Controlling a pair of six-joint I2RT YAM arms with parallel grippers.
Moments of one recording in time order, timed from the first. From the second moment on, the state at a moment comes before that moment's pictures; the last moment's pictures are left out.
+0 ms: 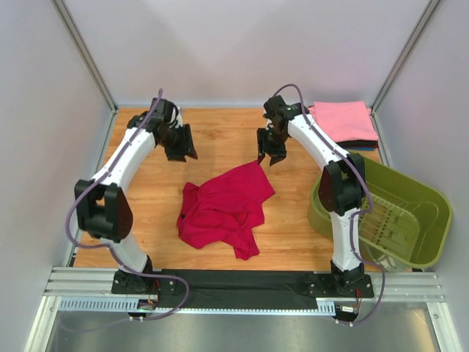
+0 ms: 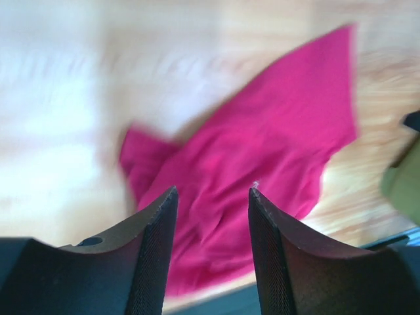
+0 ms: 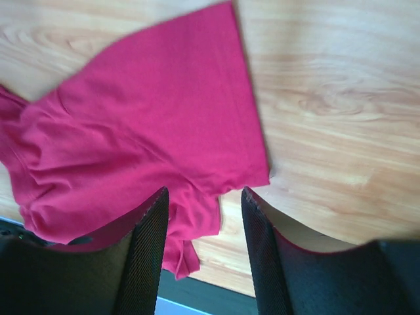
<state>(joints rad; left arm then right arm) -0.21 1.64 1.46 -0.91 0.22 -0.41 0.42 2.13 1.98 -1.14 -0.18 0.40</state>
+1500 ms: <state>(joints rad) -0.37 1.84 1.45 -0.98 0.06 -0.35 0.41 1.62 1.47 -1.04 -0.27 0.52</state>
